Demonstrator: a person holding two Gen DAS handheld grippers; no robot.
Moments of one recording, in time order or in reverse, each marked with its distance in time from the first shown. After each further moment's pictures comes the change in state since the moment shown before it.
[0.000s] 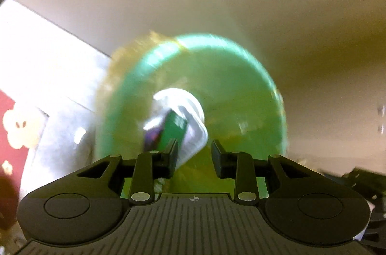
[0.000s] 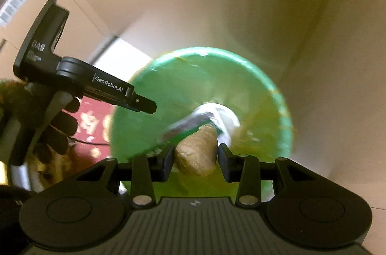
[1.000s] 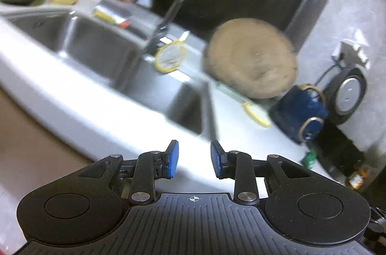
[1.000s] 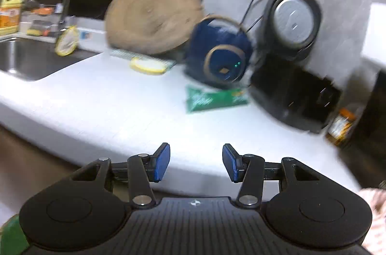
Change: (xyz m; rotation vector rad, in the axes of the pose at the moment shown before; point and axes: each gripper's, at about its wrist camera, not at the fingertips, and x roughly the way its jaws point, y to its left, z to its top) left arm -0.281 -0.140 0.059 0.324 -0.801 -0.234; right arm -0.264 -0.077 -0.025 0.233 -0.752 -0.875
